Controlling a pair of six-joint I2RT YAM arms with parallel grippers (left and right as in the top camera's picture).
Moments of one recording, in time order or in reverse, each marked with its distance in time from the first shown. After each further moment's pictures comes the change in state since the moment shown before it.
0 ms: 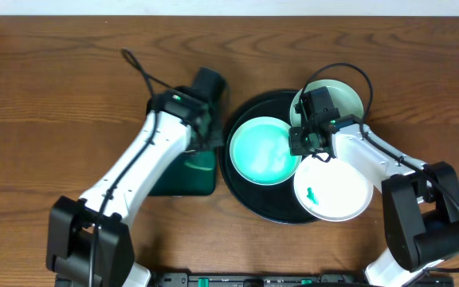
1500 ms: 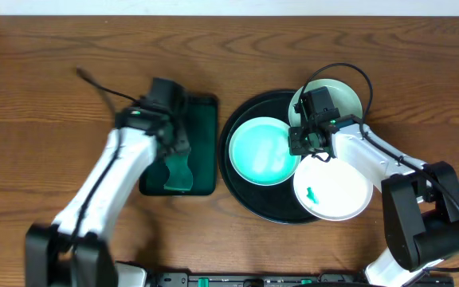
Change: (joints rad) left arm 0.192 -0.164 -0.207 0.196 -0.036 0.046; right arm 0.000 0.002 0.000 0.006 -0.014 0.000
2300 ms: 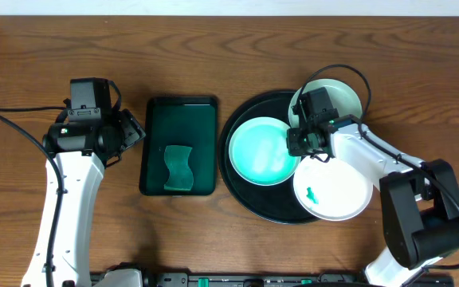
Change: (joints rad) left arm 0.286 -0.169 0.010 -0.064 0.000 -0.022; right arm 0.001 0.013 0.000 -0.002 -0.031 -0.002
